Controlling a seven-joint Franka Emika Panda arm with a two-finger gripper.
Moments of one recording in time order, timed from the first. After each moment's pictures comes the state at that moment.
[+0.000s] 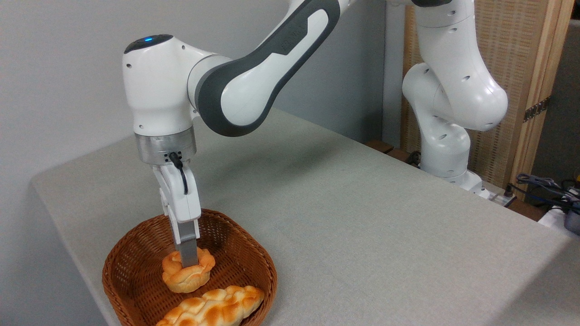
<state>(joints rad) -0.15 0.24 -0.01 -1.80 0.10 2.19 0.78</state>
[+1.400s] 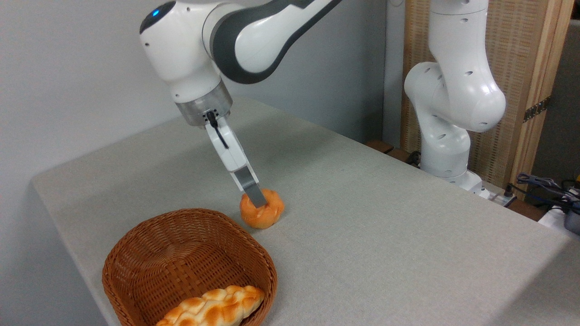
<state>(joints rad) -0.24 0.04 -0.01 -1.92 0.03 1.72 0.88</state>
